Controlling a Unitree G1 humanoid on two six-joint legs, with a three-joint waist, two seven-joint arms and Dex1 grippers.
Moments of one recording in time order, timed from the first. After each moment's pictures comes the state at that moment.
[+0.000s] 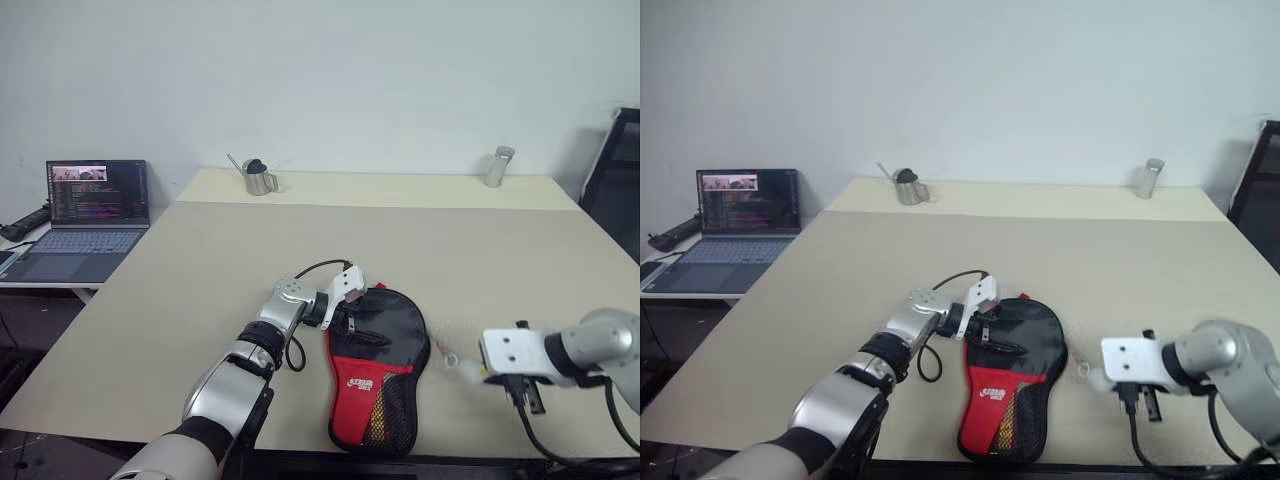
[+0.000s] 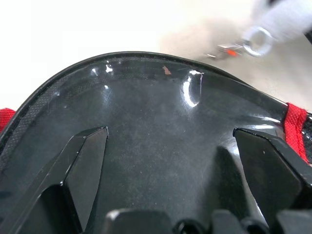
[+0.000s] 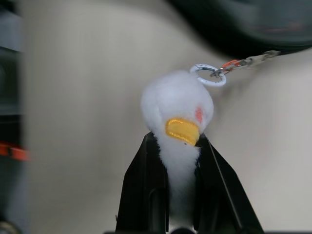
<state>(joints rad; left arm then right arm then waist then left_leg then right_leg) -0.98 0.15 -0.26 1.12 -0.01 -0.09 -1.30 -0.10 -1.15 0.11 -0.55 -0.03 0.49 1.26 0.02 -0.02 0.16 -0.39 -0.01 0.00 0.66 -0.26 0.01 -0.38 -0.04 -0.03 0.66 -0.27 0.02</state>
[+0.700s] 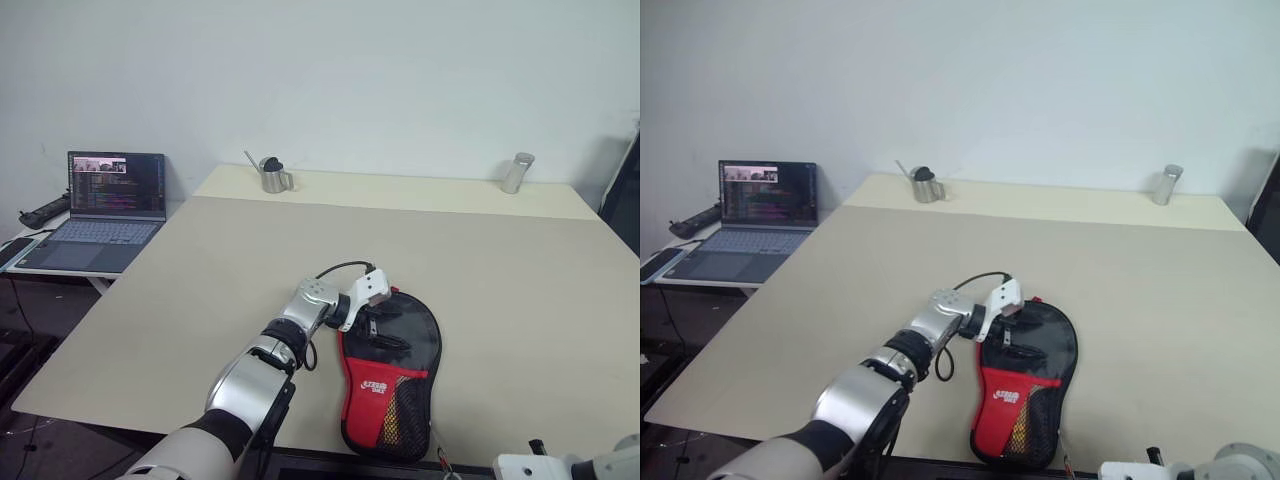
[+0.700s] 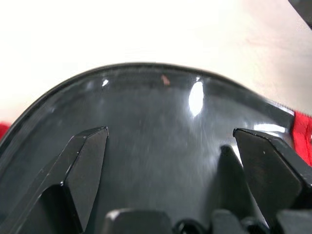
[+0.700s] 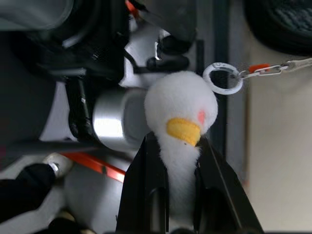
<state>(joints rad) -1.05 0.03 -0.25 1.22 0.06 -0.14 -1.22 0.65 -1.19 -0.14 -1.02 0.12 0.56 1.06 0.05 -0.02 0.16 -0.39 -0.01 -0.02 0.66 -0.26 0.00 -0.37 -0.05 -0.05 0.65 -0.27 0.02</state>
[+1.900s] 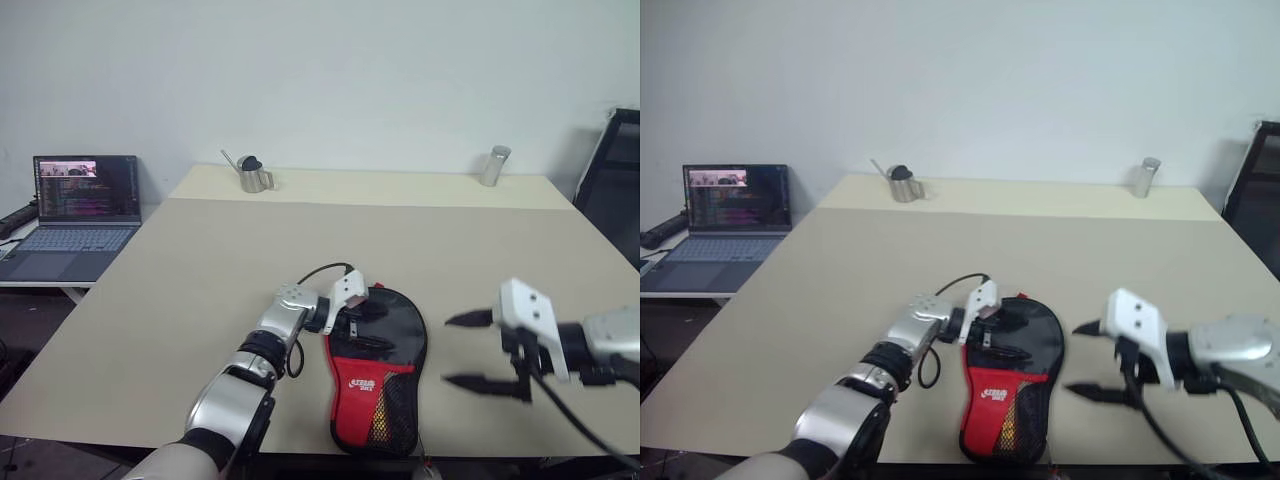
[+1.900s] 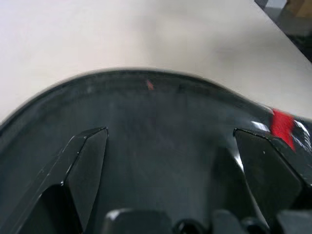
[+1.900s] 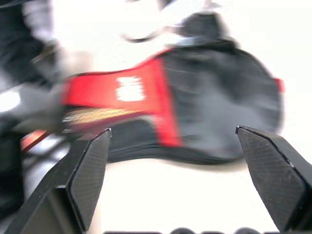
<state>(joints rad) -0.85 0.19 -0.16 0.90 0.00 -0.08 -1.35 -0.19 -1.21 0.00 -0.50 0.78 0.60 0.84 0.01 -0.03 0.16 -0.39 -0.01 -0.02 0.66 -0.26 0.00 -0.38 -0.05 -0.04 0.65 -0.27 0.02</state>
